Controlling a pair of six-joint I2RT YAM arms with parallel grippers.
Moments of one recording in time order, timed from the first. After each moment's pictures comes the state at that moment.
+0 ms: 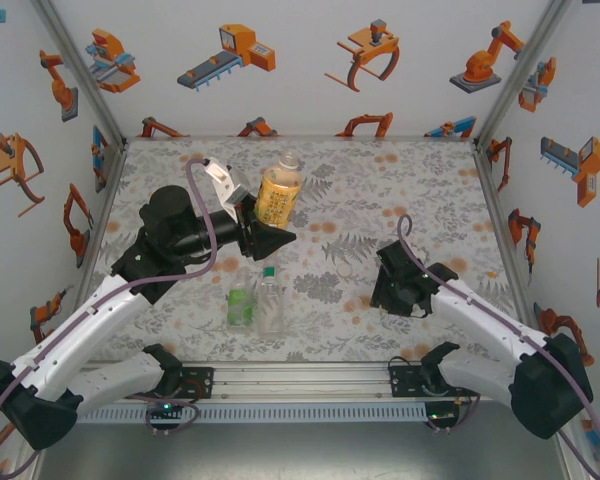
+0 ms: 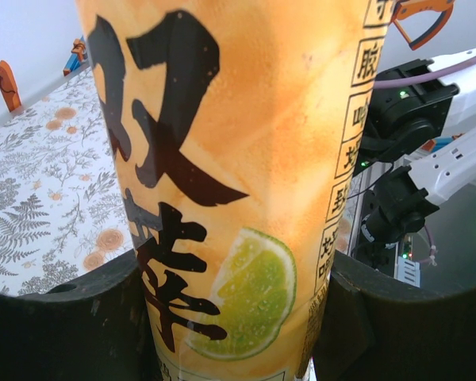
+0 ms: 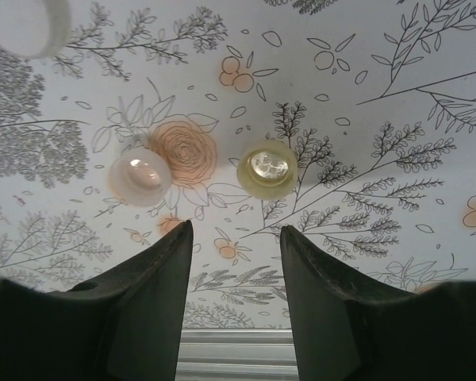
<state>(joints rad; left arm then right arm) -0.72 0.99 1.01 -0.05 0.54 -0.11 0.56 1.08 0.61 -0.73 0.08 0.81</state>
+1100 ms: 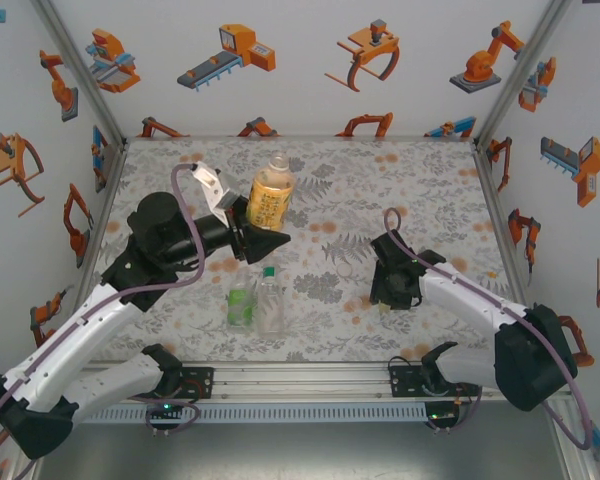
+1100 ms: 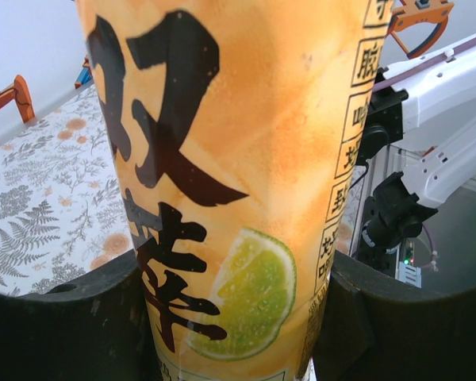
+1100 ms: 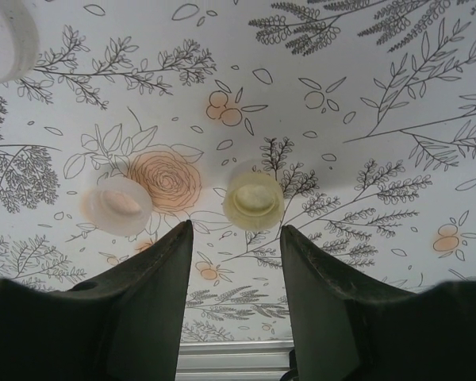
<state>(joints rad) -0.72 0.92 0.99 -0.06 0.52 -0.11 0.53 1.23 0.68 -0.72 0.10 0.70</state>
